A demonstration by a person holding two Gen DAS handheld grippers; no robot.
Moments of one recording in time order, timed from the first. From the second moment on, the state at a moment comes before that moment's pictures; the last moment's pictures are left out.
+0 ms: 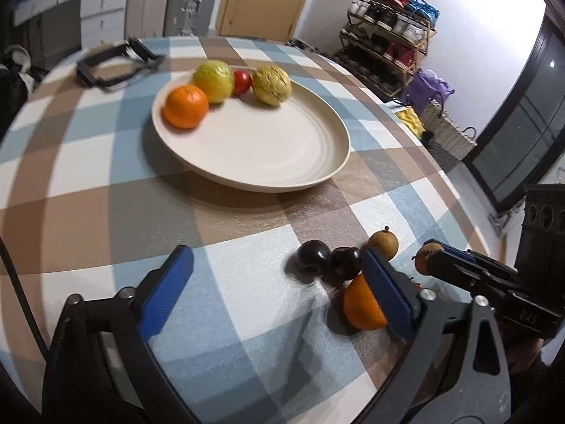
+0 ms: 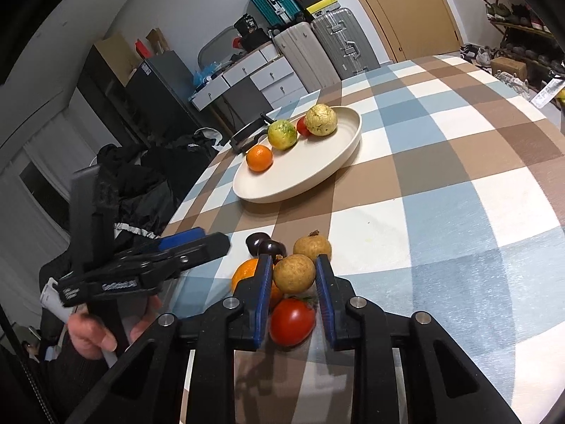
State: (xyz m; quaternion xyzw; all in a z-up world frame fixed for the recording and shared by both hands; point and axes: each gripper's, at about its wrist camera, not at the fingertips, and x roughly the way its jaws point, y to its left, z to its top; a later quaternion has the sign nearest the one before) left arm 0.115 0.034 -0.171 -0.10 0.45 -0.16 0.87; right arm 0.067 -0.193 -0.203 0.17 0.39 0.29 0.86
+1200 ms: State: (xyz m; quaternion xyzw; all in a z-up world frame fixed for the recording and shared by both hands) left arm 0.113 0.026 -0.160 -0.07 0.43 -0.23 0.87; right arm 0.071 -0.198 -0.199 0.17 0.39 0.29 0.86
